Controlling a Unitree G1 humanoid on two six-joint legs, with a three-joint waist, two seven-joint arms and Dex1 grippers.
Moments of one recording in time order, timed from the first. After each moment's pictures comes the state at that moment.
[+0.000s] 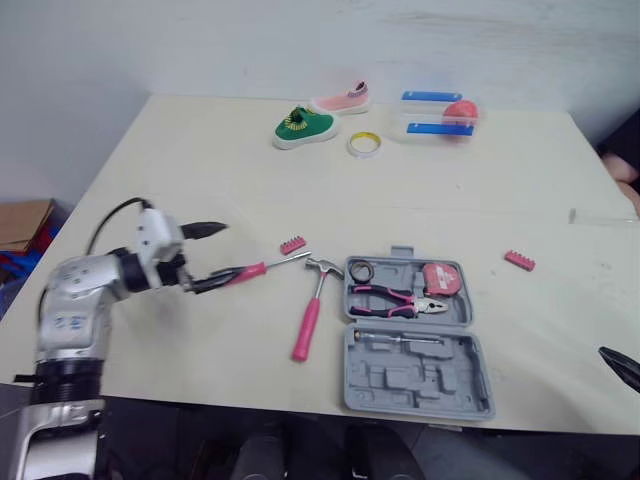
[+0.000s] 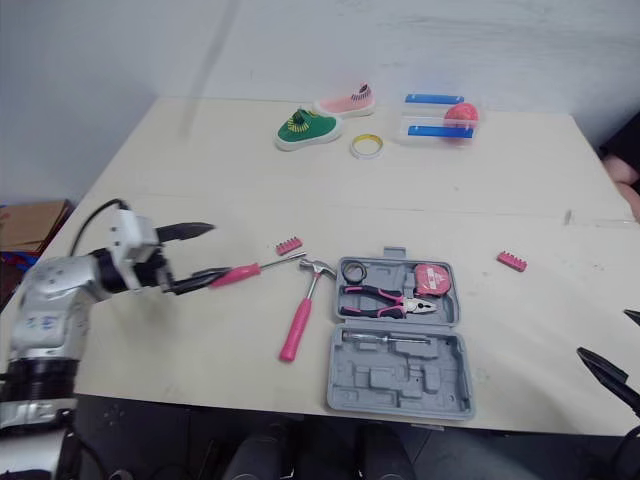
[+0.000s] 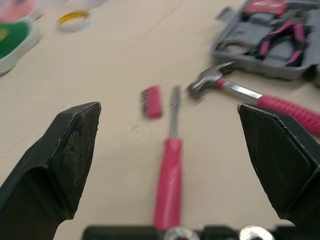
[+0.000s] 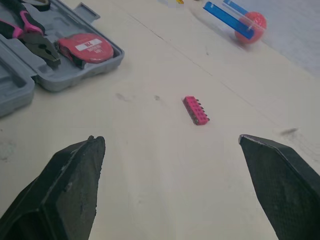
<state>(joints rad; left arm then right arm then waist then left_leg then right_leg) -0.32 0.76 0.30 0.22 -0.36 0.09 -1.09 0.33 -0.83 -0.81 0.41 0.53 -0.40 1.29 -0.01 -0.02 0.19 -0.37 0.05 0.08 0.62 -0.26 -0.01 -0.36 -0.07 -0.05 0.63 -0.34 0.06</state>
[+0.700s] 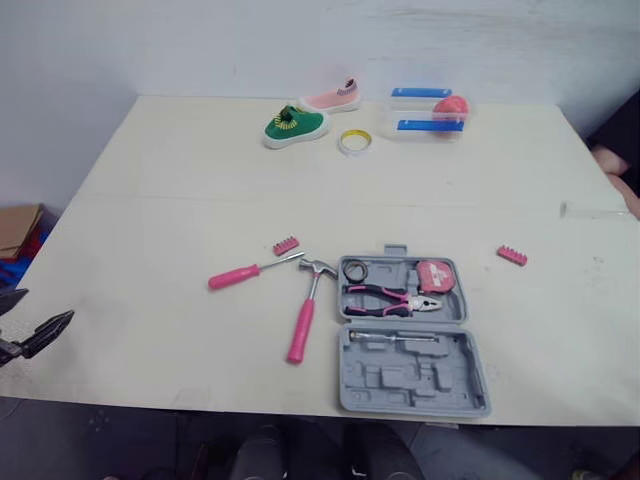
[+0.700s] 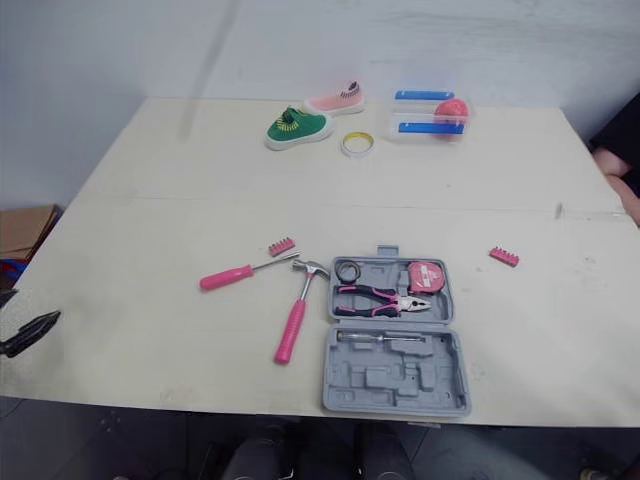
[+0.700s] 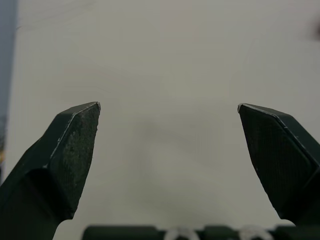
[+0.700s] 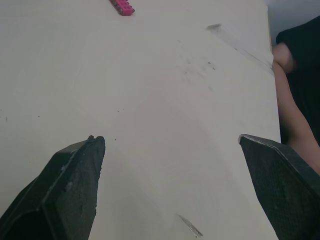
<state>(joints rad) 0.09 0.88 0.70 0.40 -0.43 0.02 -0.99 0.28 -0.91 -0.83 0.86 0.49 -0.65 1.30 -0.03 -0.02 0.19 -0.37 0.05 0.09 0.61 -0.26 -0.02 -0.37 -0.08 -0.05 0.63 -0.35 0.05</state>
